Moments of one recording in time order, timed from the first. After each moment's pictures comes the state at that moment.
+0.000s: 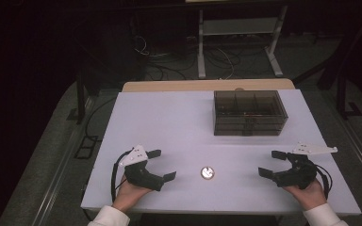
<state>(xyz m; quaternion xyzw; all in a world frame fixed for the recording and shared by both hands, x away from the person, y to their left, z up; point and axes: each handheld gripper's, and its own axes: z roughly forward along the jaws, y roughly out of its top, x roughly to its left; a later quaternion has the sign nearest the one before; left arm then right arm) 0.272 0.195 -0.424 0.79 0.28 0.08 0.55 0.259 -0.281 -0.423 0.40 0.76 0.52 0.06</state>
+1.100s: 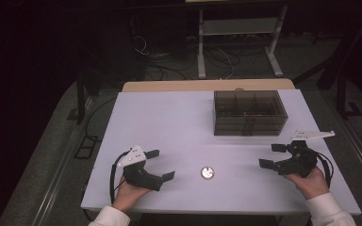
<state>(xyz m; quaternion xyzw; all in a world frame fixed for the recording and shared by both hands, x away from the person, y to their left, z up) 0.271 0.198 -0.423 0.78 0.29 0.09 0.55 0.286 -0.283 -0.401 0.41 0.77 0.49 0.02</state>
